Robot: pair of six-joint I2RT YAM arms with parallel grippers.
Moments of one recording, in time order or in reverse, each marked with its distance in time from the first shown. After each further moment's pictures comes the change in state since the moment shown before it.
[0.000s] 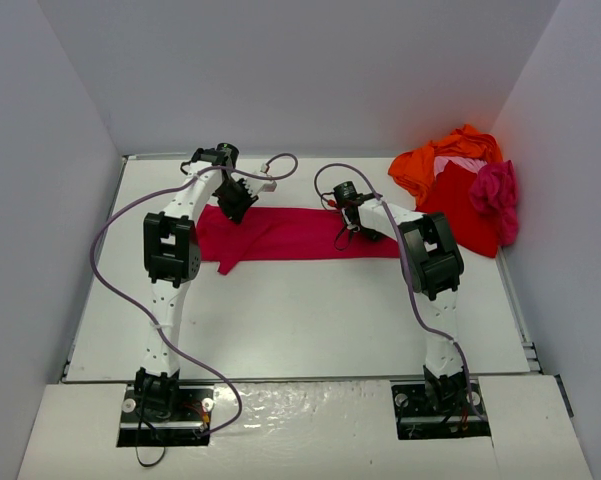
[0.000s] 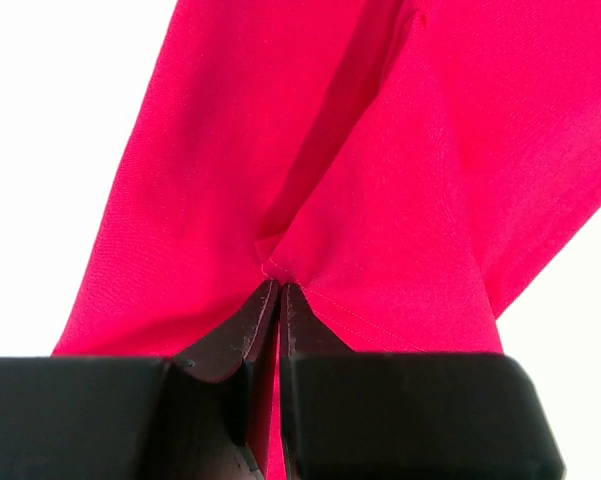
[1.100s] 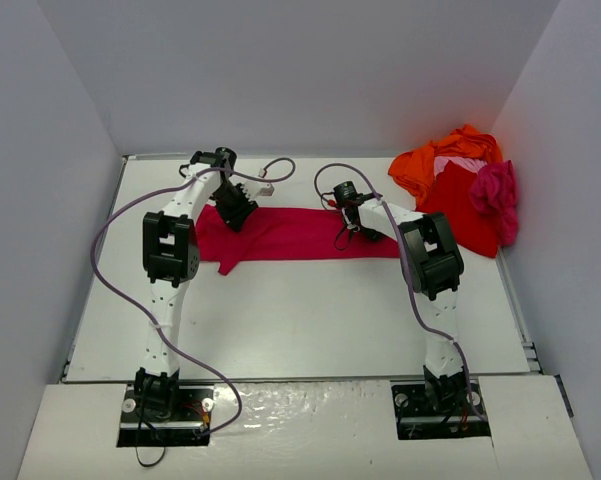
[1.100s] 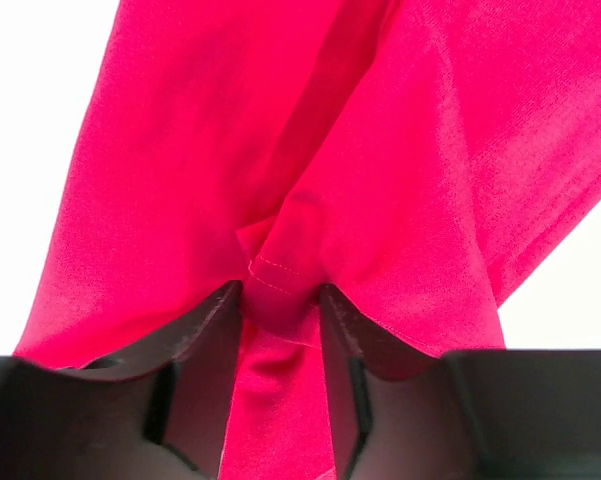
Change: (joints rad) left arm 0.013 0.000 -0.040 -0.008 -0.002 0.006; right arm 0.000 0.000 0.002 -0.002 -0.001 0.000
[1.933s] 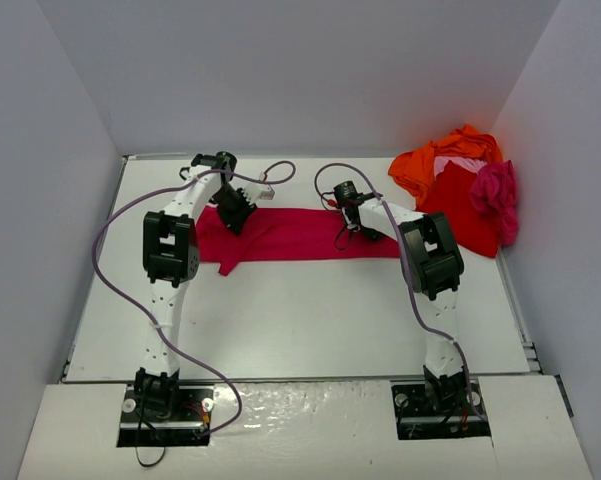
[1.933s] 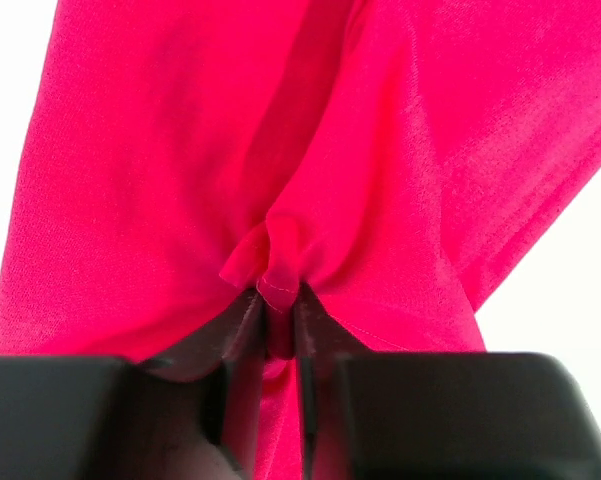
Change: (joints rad) left arm 0.000 0.000 -0.034 -0.011 0.037 -0.002; right arm 0.000 0.000 0.003 -0.003 -0.004 0.000
